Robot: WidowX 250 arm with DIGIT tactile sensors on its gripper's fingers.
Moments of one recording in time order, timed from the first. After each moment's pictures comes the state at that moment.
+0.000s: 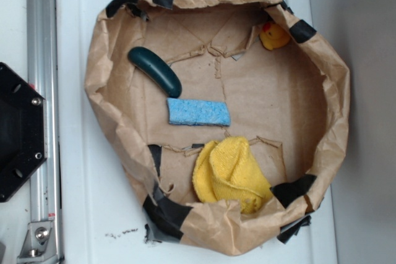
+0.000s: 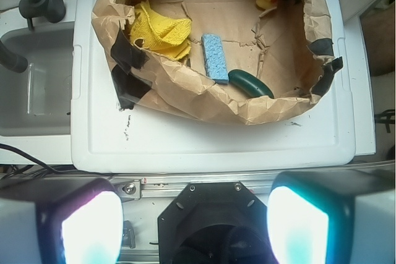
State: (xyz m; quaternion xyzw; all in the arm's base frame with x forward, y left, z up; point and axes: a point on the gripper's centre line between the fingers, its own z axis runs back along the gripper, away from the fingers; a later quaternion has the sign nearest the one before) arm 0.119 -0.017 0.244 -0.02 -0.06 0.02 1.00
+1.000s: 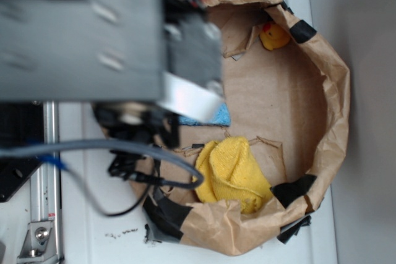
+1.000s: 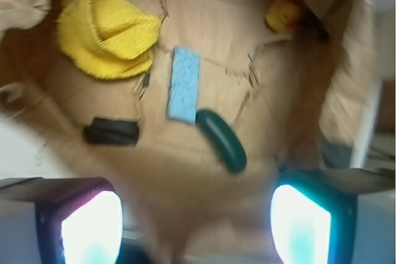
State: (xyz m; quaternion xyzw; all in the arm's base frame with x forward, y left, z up) arm 0.219 0.022 0.140 0.07 0.05 -0.13 0.99
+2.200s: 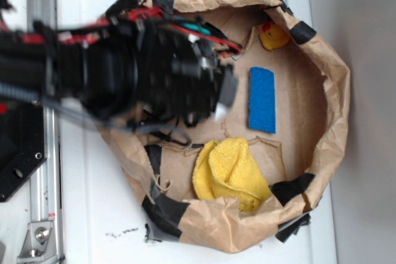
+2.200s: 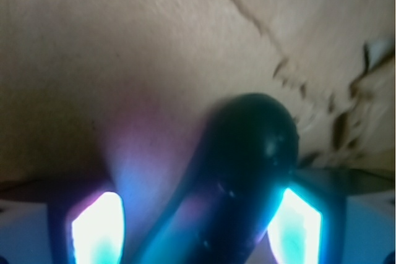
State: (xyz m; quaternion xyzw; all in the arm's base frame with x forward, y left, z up) arm 0.219 0.066 0.006 0.08 0.07 -0.24 0.96
